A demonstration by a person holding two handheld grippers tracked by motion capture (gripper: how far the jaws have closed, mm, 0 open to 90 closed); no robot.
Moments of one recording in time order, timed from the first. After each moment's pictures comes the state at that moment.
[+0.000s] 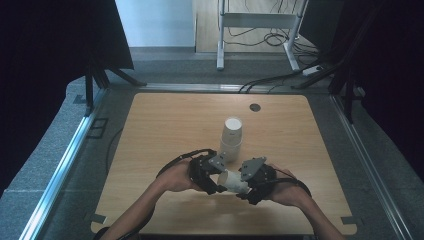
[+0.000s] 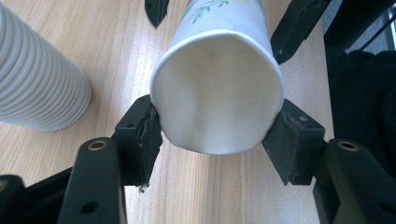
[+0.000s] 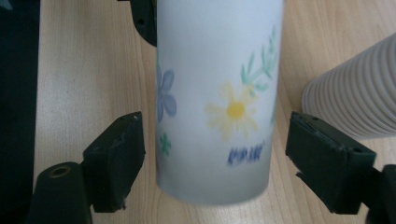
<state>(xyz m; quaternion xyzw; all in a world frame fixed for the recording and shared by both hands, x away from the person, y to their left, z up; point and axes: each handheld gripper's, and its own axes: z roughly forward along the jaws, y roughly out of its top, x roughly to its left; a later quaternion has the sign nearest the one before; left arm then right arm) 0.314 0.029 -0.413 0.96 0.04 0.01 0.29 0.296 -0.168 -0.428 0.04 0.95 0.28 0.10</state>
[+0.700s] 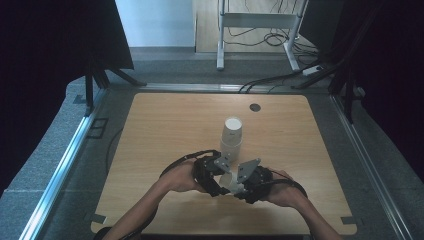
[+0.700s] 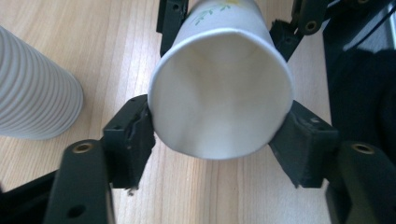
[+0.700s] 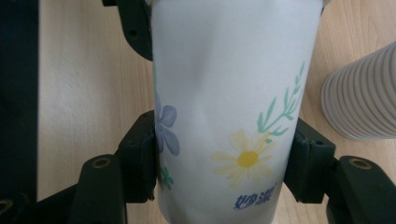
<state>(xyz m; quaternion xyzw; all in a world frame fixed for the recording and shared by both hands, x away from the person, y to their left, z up) 0.314 0.023 -0.414 0.95 0.04 0.00 0.30 0.297 -0.163 -0.435 0.04 0.96 0.27 0.08</state>
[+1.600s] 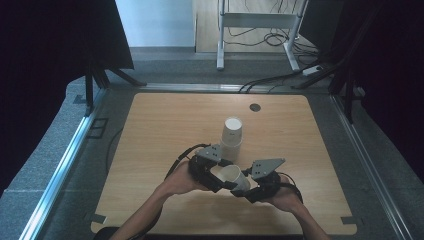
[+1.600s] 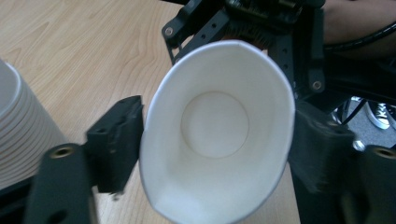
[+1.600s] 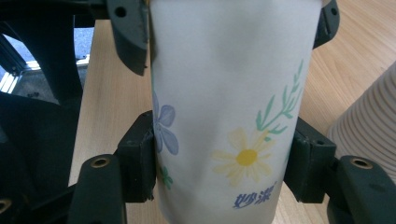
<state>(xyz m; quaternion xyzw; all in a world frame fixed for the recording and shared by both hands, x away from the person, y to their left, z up) 0.318 0.040 -0.415 0.88 0.09 -0.04 0.47 0.296 -0.189 -0.449 0.08 0.88 0.46 0.05</state>
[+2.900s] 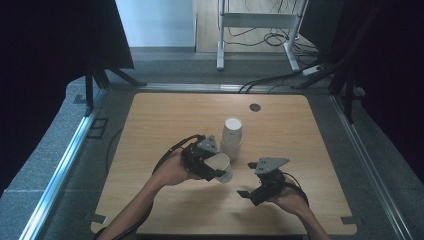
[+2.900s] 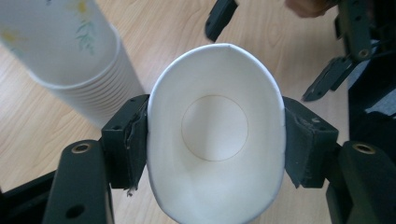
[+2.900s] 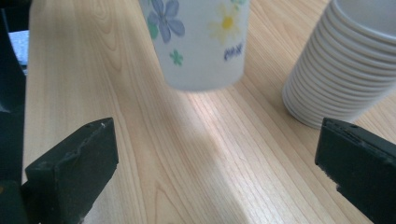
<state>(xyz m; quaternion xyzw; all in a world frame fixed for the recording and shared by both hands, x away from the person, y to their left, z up) 0.331 0.056 -0.390 0.92 0.14 0.05 0.35 0.299 -0.204 -0.458 0.18 0.88 0.43 0.09</state>
